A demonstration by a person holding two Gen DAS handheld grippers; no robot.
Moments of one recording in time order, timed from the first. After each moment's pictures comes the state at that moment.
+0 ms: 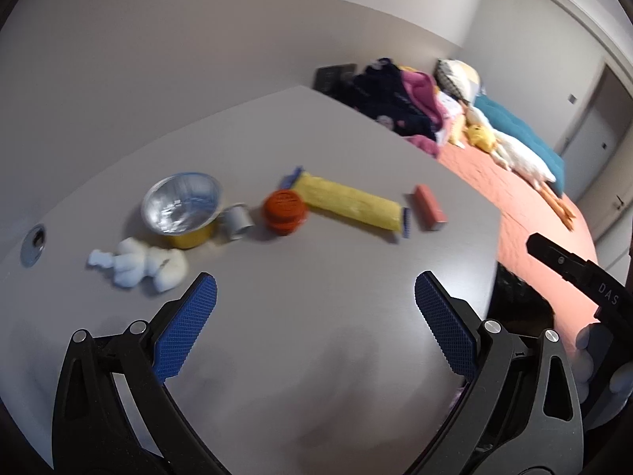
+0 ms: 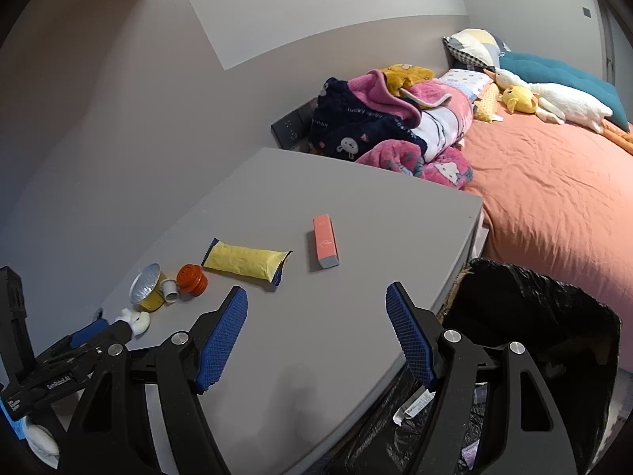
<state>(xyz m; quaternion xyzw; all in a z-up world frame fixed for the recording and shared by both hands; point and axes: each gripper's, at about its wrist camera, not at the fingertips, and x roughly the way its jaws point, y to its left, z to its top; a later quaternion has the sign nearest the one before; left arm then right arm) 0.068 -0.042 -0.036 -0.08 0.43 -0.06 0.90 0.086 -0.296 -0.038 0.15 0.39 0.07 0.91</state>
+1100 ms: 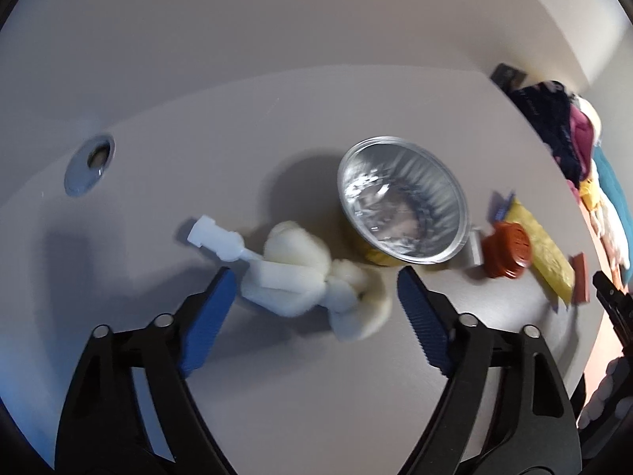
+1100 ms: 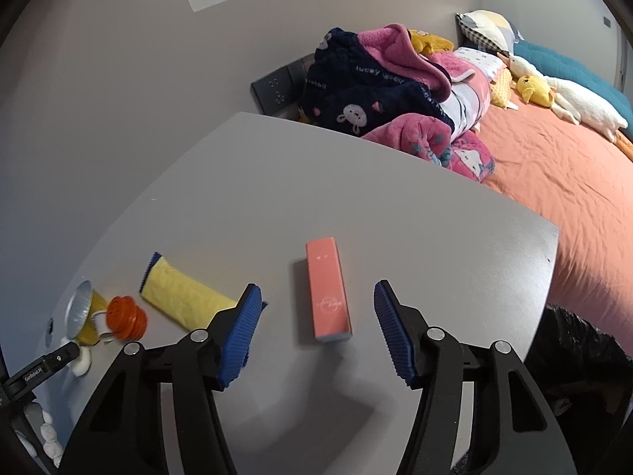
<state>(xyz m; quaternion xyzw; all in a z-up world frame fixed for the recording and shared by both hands) 0.119 0.085 -0.108 -0.17 0.52 0.14 0.83 0.208 -0.262 -0.099 0.11 0.45 0.05 0.89</state>
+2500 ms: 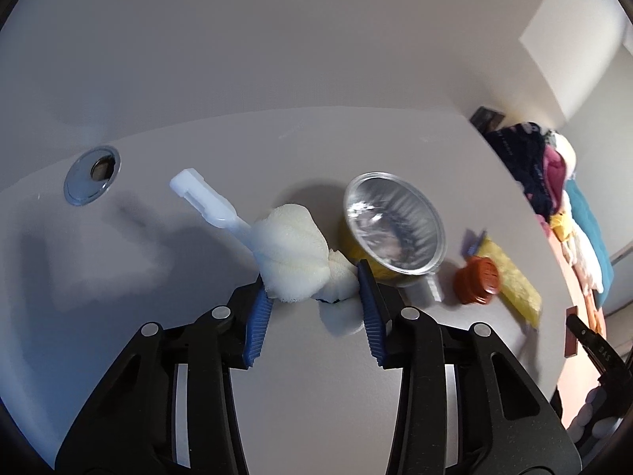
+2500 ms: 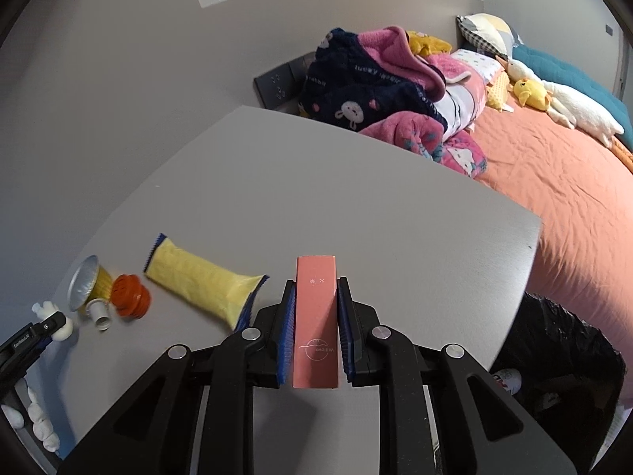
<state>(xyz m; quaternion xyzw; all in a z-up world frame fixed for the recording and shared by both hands) 0.087 0.097 -0.080 -0.21 0.44 0.10 0.87 0.173 -0.266 -0.080 0.10 0.44 0.06 0.89</state>
